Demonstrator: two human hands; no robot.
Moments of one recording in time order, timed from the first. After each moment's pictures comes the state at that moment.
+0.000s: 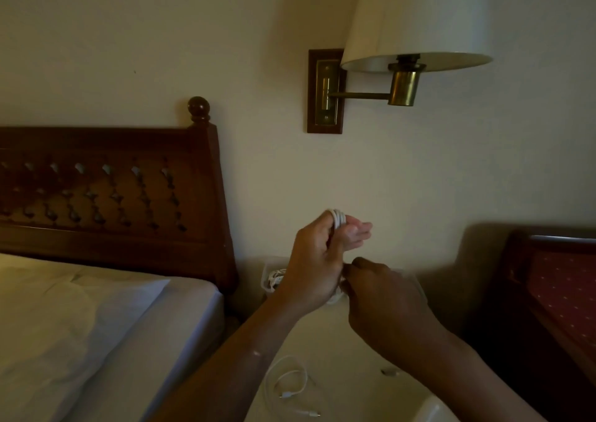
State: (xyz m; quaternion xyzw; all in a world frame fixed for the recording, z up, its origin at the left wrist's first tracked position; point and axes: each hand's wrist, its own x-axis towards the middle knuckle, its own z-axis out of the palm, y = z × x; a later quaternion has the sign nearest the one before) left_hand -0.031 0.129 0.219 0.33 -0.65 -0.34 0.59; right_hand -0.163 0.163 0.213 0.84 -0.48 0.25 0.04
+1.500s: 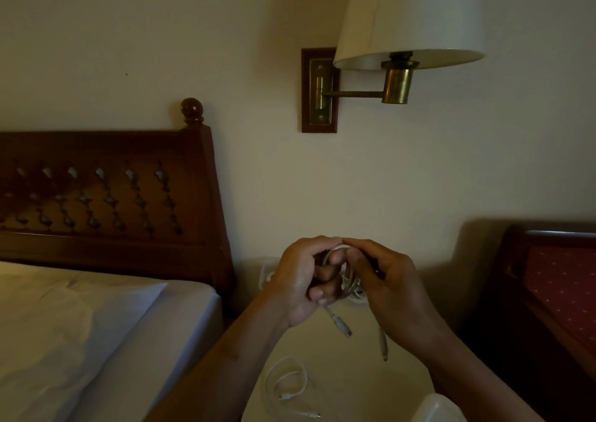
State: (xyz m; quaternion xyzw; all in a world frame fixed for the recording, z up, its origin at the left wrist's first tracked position) left_hand -0.016 0.138 0.220 0.32 -0.47 -0.66 0.48; right_hand -0.175 0.150 0.208 0.71 -0.34 0.51 -0.33
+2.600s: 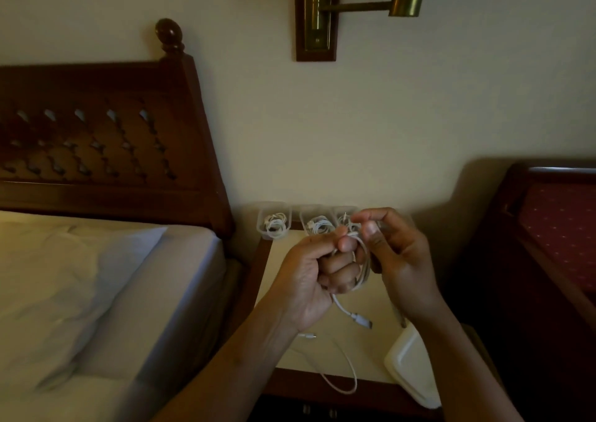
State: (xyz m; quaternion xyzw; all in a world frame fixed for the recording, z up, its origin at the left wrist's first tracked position) left_hand -0.037 0.189 0.160 0.23 -0.39 -0.75 0.49; right_hand -0.190 0.168 0.148 0.66 -0.27 0.58 -0.40
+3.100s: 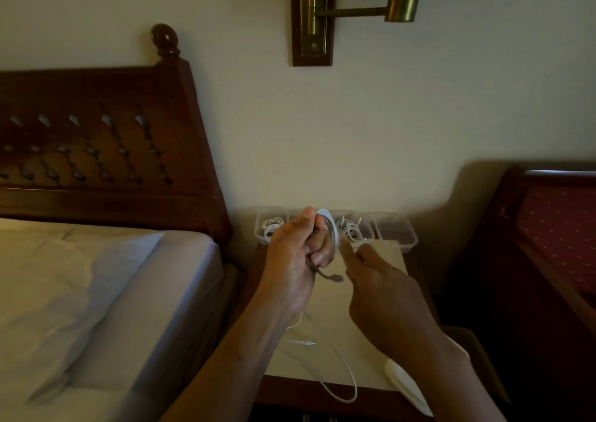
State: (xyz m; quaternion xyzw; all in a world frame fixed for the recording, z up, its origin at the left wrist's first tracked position) left_hand -0.029 0.163 0.153 0.25 -0.40 -0.61 0.64; right_hand -0.180 0.184 0.123 0.82 -0.53 0.22 0.02
